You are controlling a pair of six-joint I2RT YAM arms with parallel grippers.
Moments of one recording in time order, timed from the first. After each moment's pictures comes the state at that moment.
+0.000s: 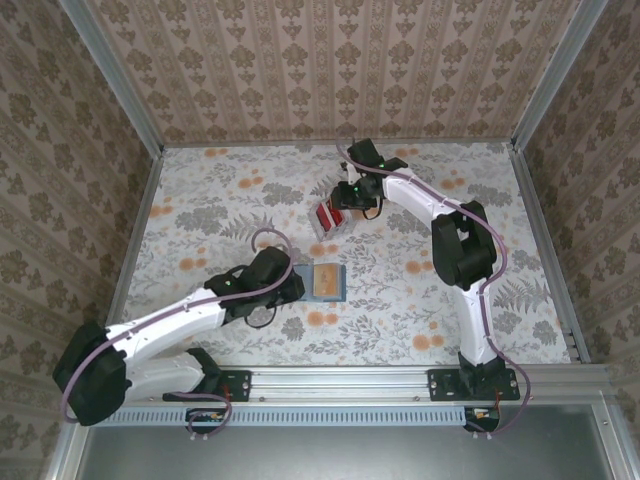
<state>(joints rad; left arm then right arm) -0.86 1.10 0.60 -0.40 -0.01 -0.93 0.42 2.18 1.82 -0.70 -0.24 0.37</state>
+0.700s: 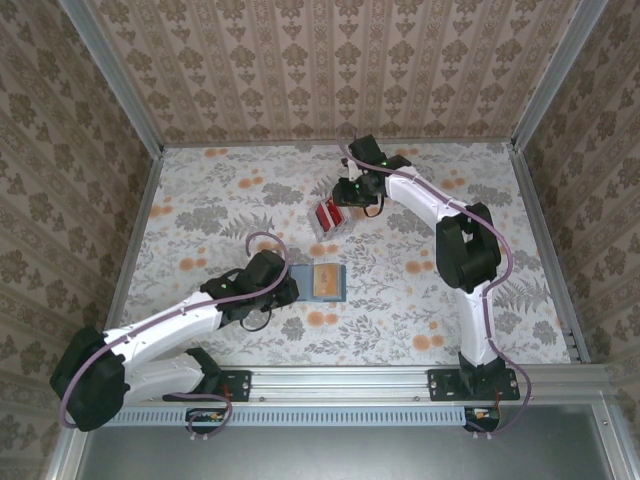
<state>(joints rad) -0.83 1.09 0.57 -0.40 -0.01 -0.93 0.42 2.14 1.82 -0.70 -0.24 0.37</state>
